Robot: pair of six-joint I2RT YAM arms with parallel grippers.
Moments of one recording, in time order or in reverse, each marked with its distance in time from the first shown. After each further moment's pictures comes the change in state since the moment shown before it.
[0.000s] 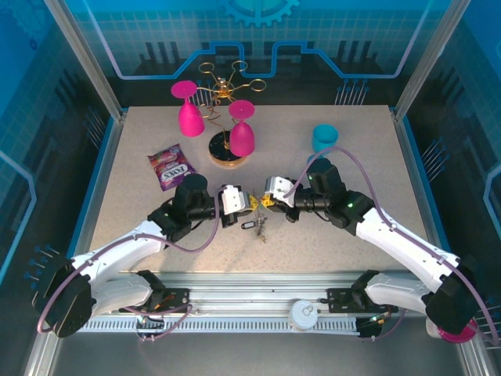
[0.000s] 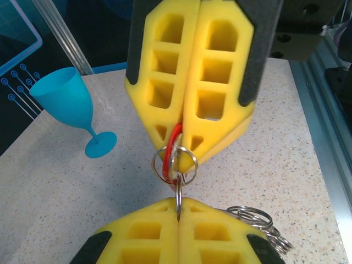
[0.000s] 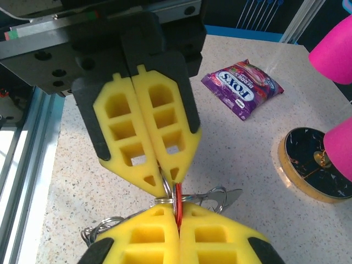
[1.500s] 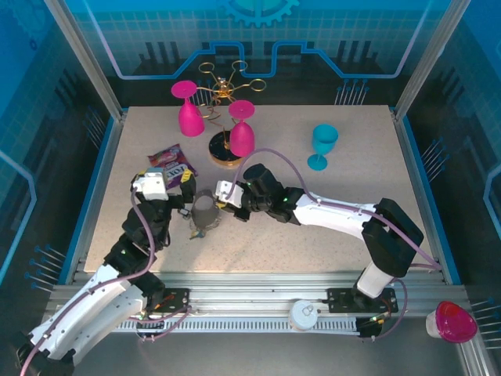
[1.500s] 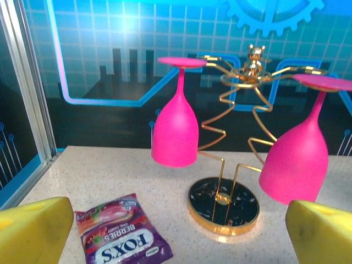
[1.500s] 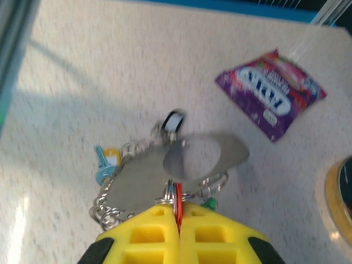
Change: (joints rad) left arm 0.079 -0.560 -0.182 -0.050 -1.154 -0.546; right arm 0.224 0.526 0.166 0.296 0.221 0.060
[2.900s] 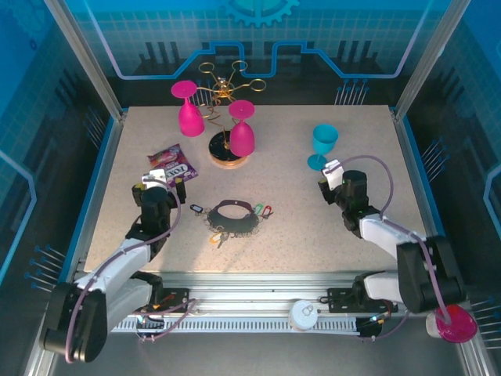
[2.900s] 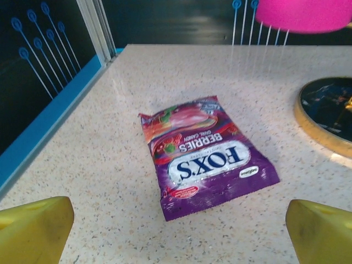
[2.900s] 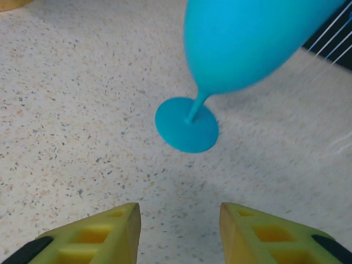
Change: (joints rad) left arm 0.386 0.444 -0.166 0.249 0.155 -0.017; right arm -0.713 -0.323 -0.604 0.386 0.303 0.204
